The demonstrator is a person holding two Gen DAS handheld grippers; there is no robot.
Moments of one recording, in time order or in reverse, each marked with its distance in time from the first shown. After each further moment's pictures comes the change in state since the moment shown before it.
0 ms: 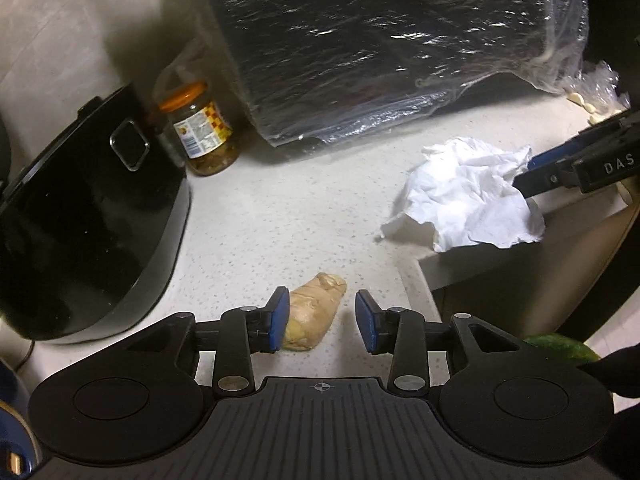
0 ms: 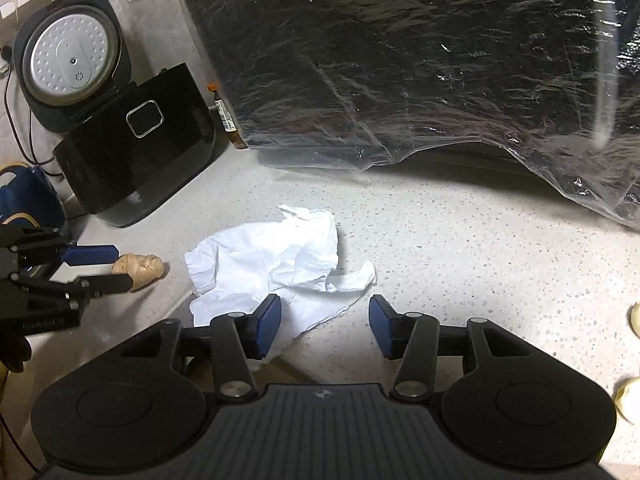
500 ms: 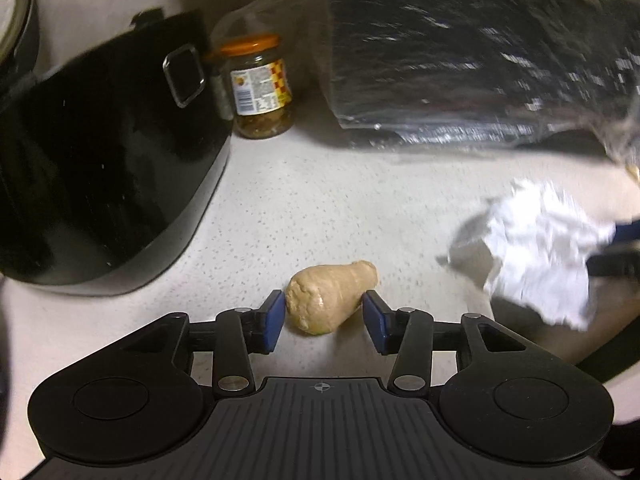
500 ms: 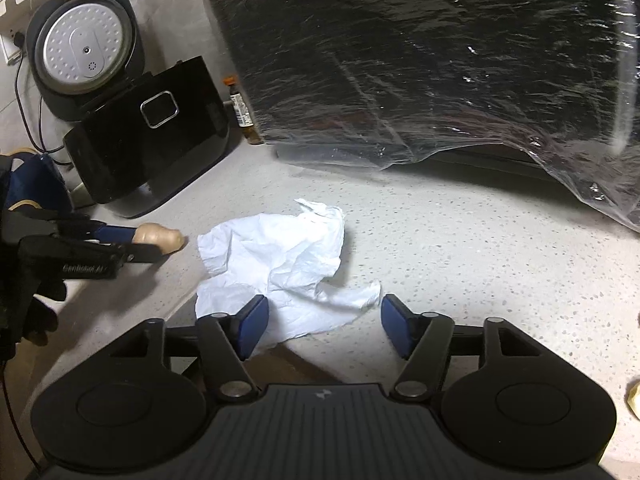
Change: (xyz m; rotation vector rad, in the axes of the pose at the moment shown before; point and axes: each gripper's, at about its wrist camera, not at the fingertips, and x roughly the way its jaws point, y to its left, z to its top) left arm 0.040 0.056 0.003 -0.282 0.023 -0.026; right arm -0.001 0.014 -0.010 -0.038 -0.009 0.013
